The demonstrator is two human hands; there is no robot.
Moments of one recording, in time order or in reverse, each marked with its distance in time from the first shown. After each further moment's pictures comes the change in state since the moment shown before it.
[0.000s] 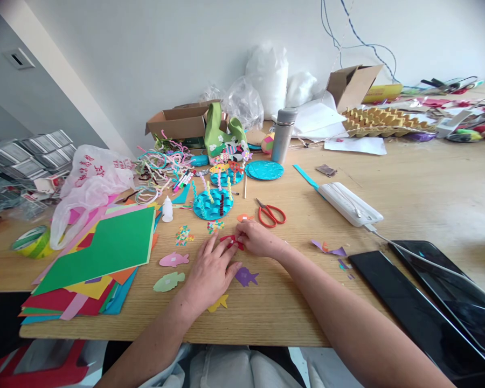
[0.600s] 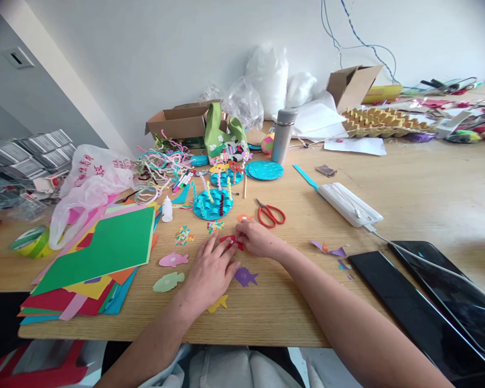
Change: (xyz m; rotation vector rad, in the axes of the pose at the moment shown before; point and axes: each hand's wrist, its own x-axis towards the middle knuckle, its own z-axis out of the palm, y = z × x) left_hand 0.000 0.001 -0.001 -0.002 -0.003 0.000; right_hand -0.001 -0.001 -0.001 -0.033 -0.010 -0.016
